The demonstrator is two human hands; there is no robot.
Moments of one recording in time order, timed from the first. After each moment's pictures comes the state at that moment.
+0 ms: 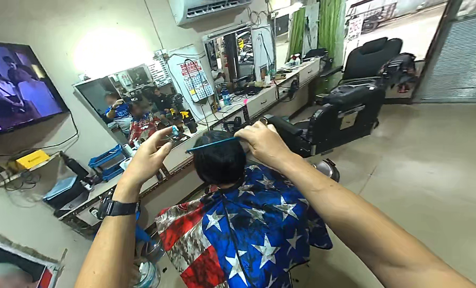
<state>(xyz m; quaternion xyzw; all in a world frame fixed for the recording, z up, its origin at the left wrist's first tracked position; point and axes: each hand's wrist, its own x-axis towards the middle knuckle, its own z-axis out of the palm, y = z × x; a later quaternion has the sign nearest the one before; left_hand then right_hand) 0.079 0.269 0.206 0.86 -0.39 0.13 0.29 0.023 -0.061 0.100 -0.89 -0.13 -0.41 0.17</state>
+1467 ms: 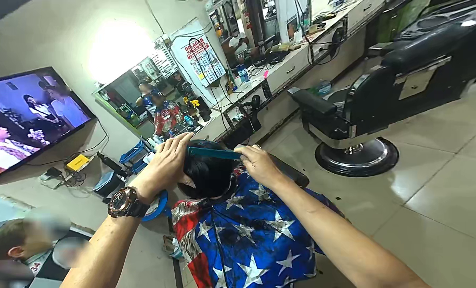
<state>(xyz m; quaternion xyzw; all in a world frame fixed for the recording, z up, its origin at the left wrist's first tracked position) 0.101 0.134 0.199 0.87 -0.43 0.18 -0.17 0.085 -0.110 0.001 -0.79 -0.16 -0.36 0.47</state>
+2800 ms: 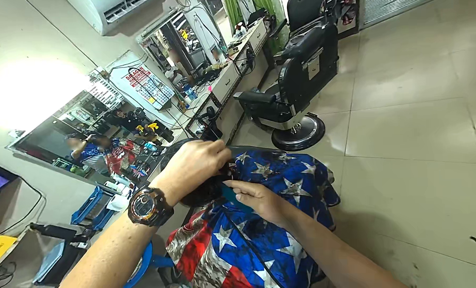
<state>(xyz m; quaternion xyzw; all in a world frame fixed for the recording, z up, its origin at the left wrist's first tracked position) 0.092 0.115 0.177 0.58 -0.77 0.21 -0.17 -0.028 0.029 -0.027 -0.61 -0.11 -0.20 0.76</state>
